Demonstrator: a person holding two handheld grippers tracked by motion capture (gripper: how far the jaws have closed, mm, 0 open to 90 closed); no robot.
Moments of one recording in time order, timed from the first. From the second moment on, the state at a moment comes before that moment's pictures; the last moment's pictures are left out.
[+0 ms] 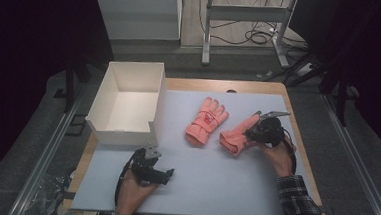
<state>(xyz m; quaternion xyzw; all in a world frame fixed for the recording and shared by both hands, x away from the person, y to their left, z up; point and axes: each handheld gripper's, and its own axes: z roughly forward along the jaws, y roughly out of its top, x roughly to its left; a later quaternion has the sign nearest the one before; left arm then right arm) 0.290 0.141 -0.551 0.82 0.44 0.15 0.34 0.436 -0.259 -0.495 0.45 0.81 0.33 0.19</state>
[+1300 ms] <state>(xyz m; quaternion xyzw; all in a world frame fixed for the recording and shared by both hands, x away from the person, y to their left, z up) 0.290 0.141 -0.551 0.82 0.44 0.15 0.34 0.420 -0.266 -0.477 0.44 0.80 0.36 0.19</state>
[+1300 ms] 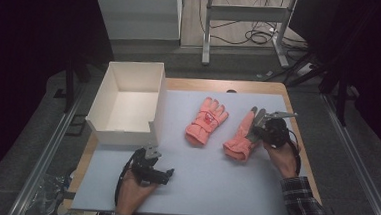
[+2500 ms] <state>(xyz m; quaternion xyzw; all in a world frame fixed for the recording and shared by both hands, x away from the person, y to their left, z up) 0.290 0.141 -0.551 0.82 0.44 0.15 0.34 0.347 -0.198 -0.462 0.31 0.85 0.43 0.03</state>
